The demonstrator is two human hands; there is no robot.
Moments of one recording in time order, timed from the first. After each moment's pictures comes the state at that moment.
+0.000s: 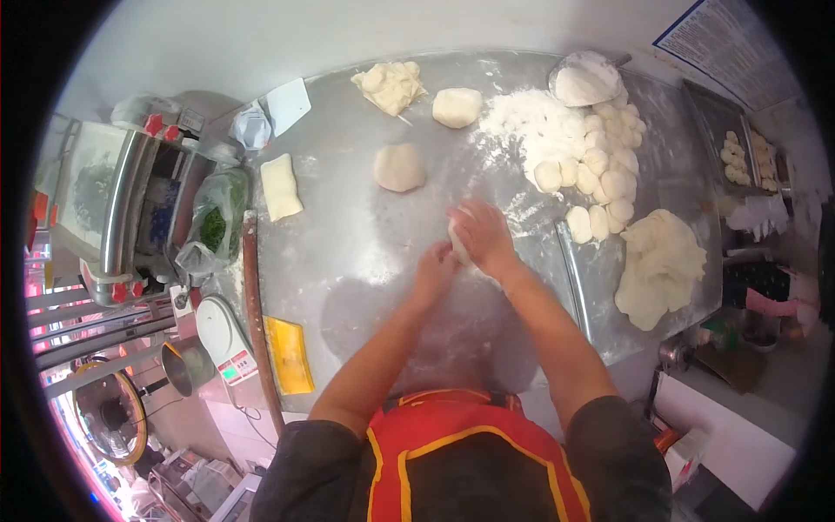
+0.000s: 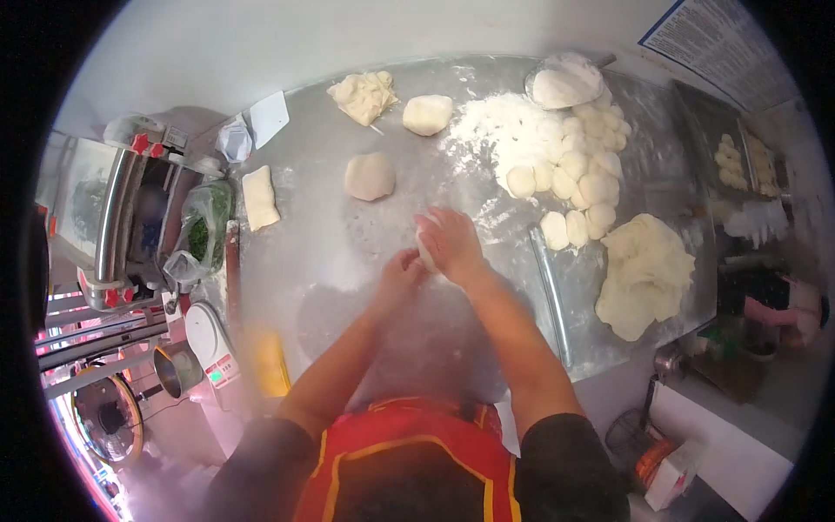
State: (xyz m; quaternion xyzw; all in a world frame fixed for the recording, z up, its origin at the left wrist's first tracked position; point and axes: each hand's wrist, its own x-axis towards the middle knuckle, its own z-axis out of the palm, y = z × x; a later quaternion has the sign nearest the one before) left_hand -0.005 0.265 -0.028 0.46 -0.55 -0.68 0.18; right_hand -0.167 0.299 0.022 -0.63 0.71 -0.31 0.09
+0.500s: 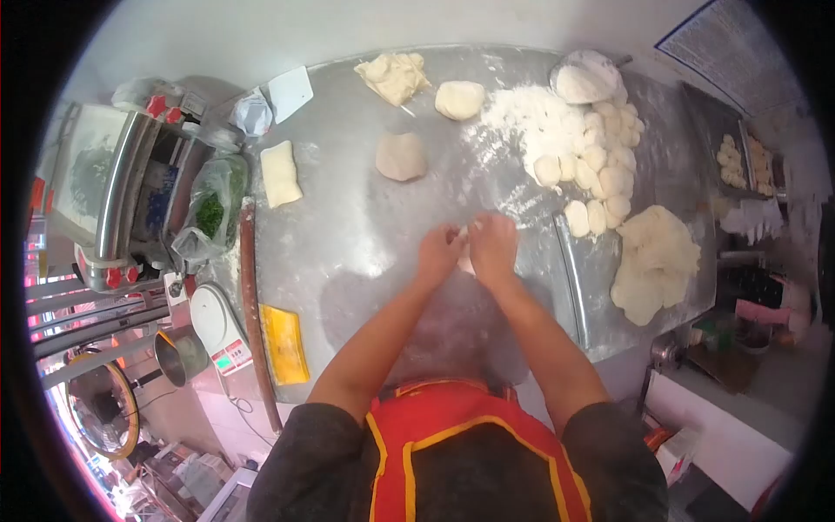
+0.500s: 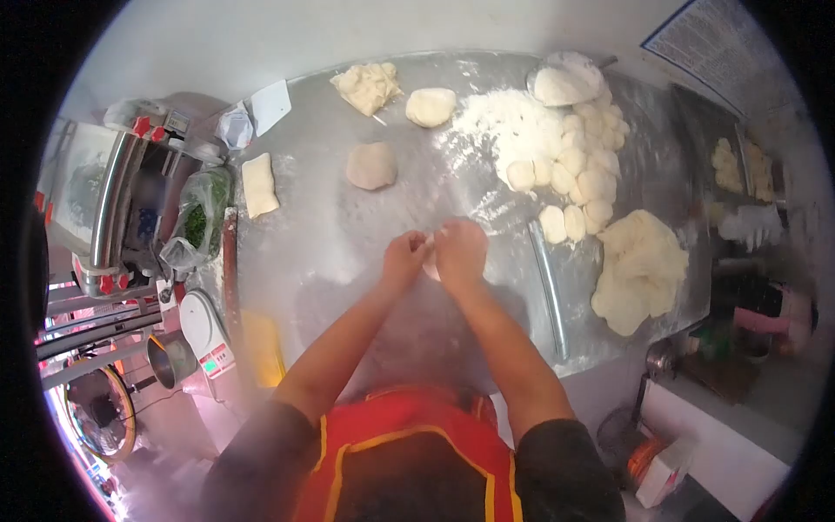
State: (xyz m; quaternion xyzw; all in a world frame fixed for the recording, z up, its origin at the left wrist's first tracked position) left_hand -0.024 0.255 0.010 0.49 -0.68 -0.53 0.12; right_hand -0.133 0.324 0.032 -0.50 0.84 -0.21 0.08
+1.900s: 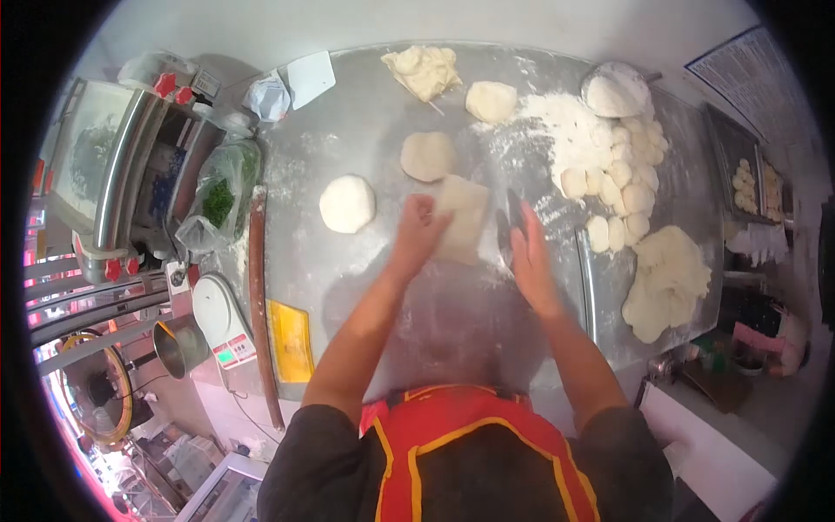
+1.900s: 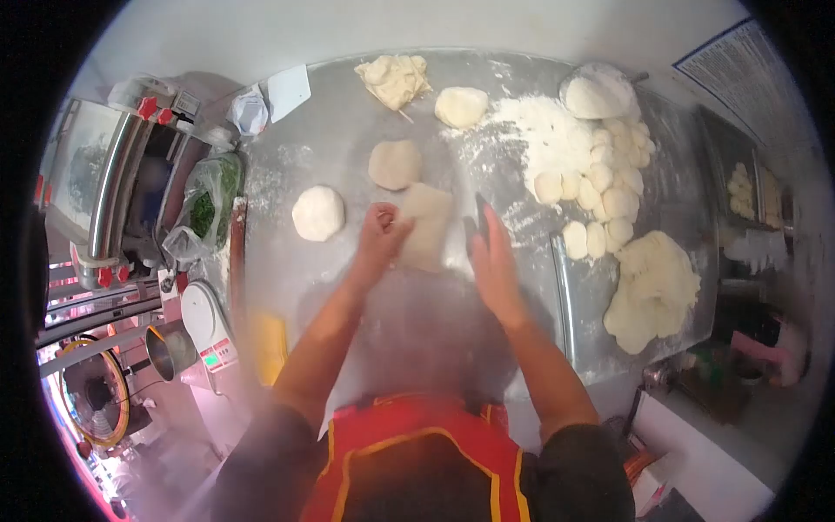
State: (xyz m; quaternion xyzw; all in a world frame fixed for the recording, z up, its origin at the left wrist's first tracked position) left_hand 0.025 0.190 0.023 0.49 -0.57 -0.61 0.25; right_hand -0.149 0.324 0.073 -0.47 0.74 -0.42 0.24
